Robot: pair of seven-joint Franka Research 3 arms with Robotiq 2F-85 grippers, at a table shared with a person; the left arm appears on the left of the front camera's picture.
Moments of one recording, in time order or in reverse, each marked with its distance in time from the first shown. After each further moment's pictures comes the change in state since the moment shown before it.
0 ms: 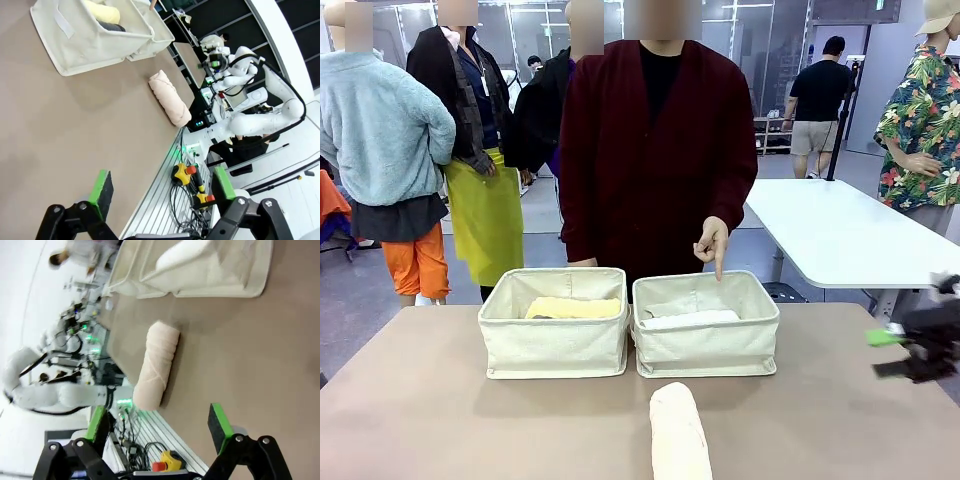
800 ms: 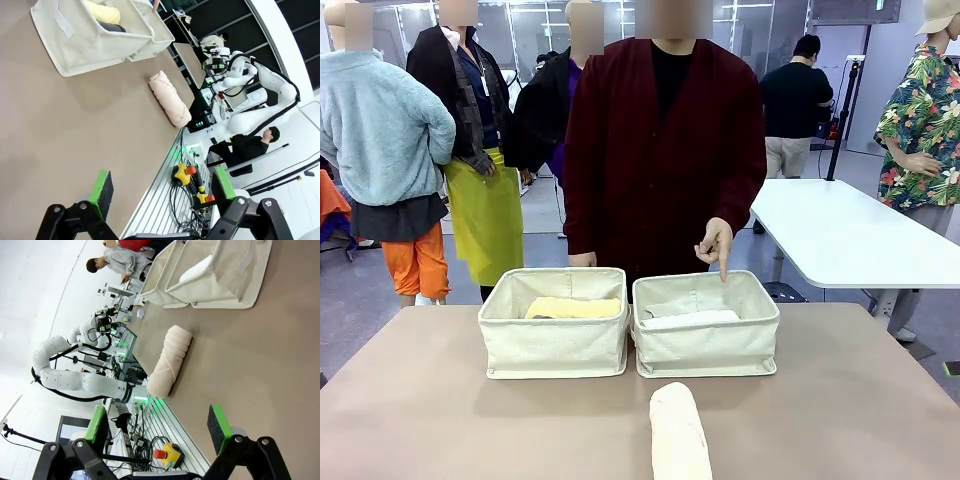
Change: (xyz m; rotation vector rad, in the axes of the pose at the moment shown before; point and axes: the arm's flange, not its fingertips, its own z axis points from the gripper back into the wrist) left arm 0.000 0.000 0.001 0.000 -0.003 0.000; right arm -0.028 -0.065 0.112 0.216 -0.078 0.089
